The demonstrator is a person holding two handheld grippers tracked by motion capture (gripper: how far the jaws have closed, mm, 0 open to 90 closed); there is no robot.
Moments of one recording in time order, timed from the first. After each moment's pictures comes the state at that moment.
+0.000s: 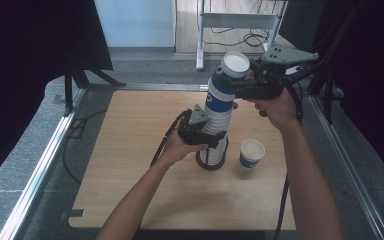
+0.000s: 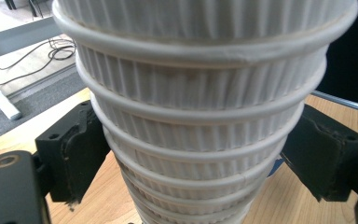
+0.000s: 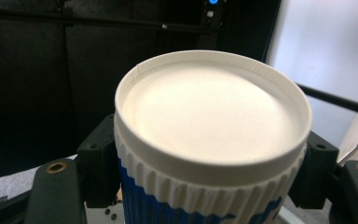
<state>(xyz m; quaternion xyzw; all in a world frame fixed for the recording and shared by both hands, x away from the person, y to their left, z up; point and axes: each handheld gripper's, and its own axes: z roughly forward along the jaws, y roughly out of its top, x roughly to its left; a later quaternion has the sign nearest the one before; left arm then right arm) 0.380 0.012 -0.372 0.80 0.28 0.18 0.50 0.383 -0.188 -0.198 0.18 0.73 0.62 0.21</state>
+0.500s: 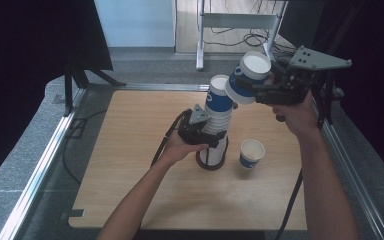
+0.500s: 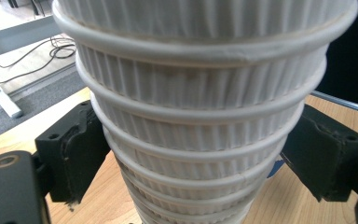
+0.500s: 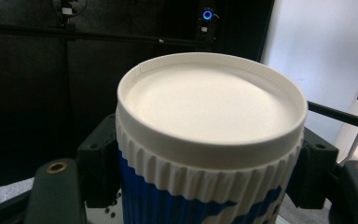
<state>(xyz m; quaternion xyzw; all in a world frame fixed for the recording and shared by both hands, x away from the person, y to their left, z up) 0.380 0.011 -0.372 0.80 0.28 0.19 0.50 0.357 -0.225 -0.190 0.18 0.71 0.64 0.23</state>
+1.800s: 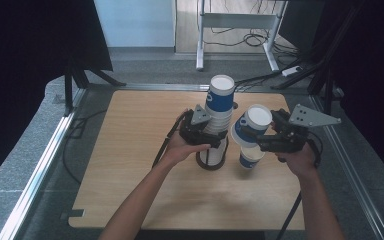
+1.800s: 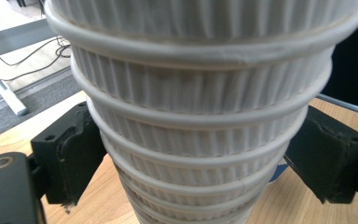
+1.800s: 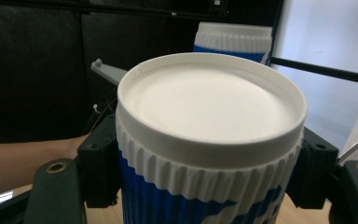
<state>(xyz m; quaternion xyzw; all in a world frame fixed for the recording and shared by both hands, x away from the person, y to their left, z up) 0.380 0.007 -0.374 0.79 0.29 0.19 0.50 0.321 -0.253 -0.296 0.19 0.72 0.64 0.19</state>
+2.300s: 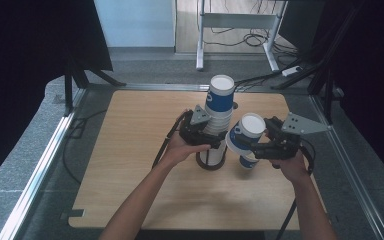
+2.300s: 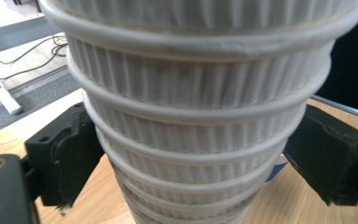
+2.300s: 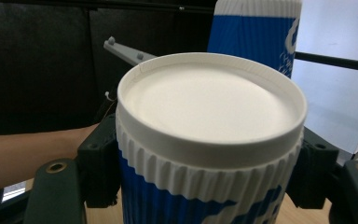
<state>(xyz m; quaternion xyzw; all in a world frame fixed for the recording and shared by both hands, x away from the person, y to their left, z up) 0.380 0.007 -0.375 0.79 0.29 0.19 0.50 0.317 -0.245 -0.316 0.19 0.73 0.64 0.17</state>
